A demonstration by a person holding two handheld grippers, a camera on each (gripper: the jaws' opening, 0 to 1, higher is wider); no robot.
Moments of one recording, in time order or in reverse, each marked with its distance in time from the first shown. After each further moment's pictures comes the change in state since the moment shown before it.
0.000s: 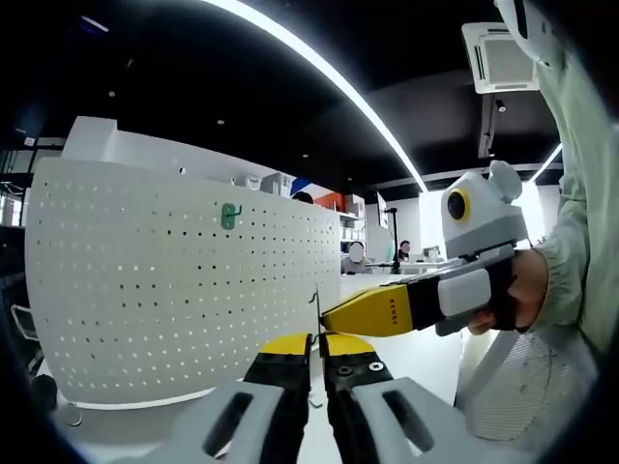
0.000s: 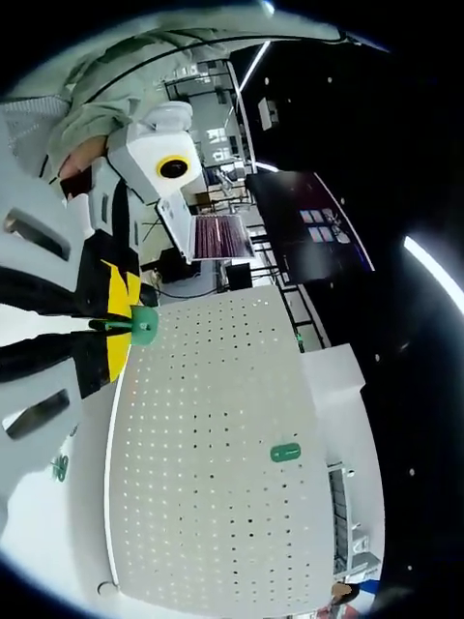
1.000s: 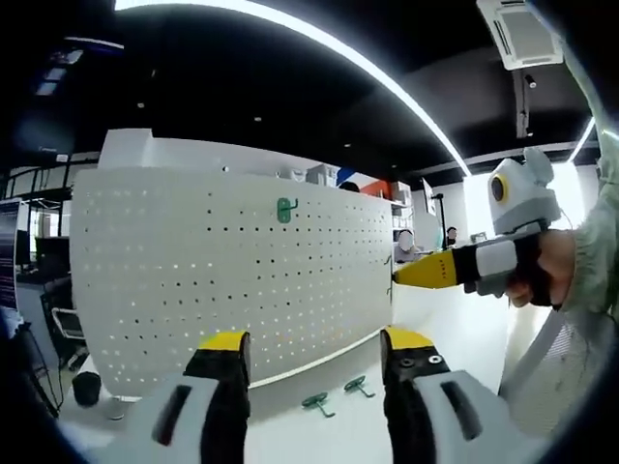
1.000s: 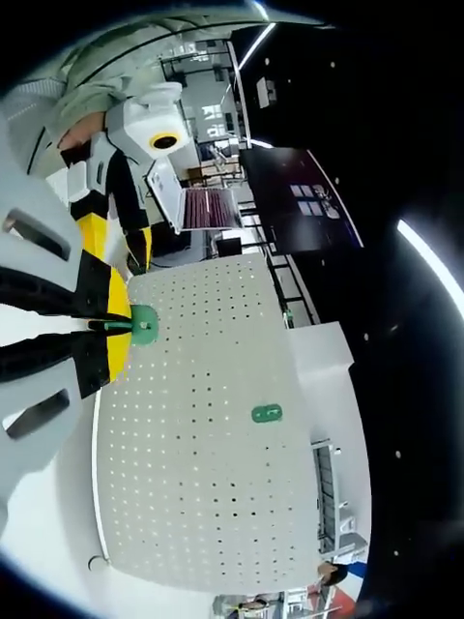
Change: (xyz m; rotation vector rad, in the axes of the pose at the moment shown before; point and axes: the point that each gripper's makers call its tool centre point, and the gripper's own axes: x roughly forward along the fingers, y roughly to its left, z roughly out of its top) left arm -0.015 0.049 -0.002 0.032 0.035 0.245; right arm -0.010 -0.043 0.021 -0.013 -0.049 -0.128
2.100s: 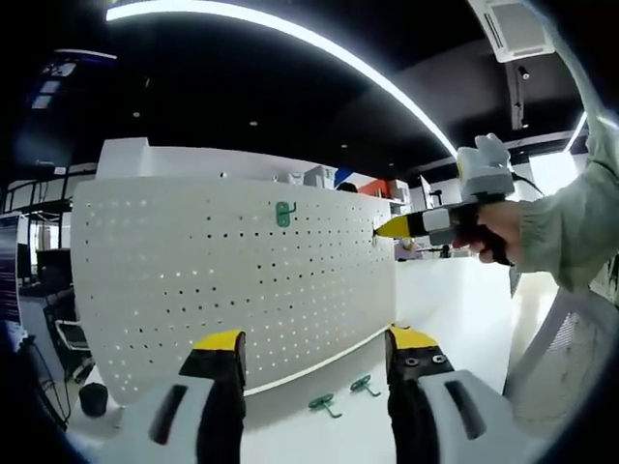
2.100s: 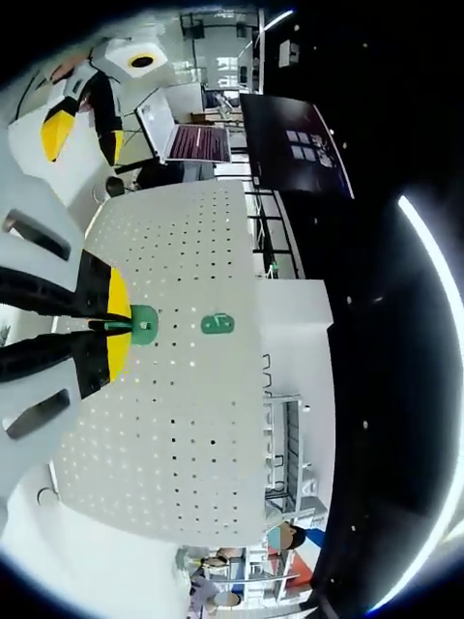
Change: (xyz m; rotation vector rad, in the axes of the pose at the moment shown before) left arm -0.001 -0.002 0.001 0.054 -0.003 -0.014; right arm 0.013 -0.097 0.063 -0.108 -0.086 -0.256
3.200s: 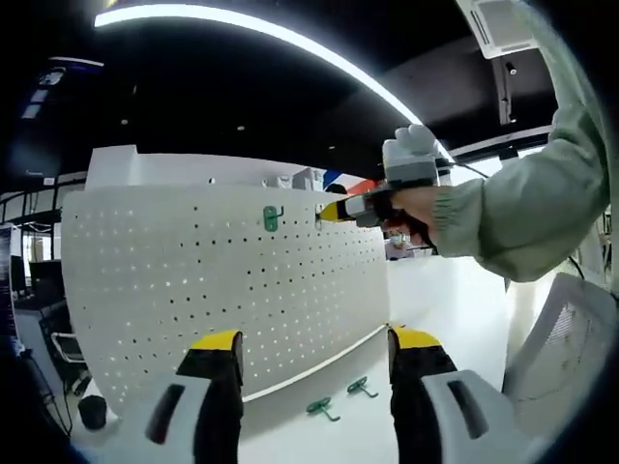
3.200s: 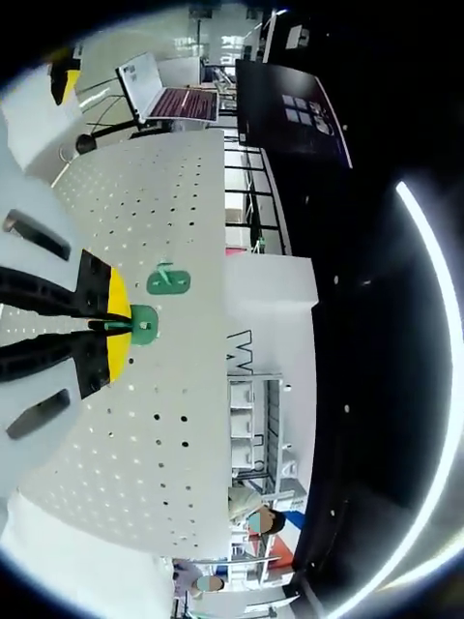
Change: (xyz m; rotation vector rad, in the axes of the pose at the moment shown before) left arm 0.003 -0.007 0.004 0.040 -0.013 -0.040; right arm 0.076 -0.034 0.032 -0.024 -0.063 -0.122
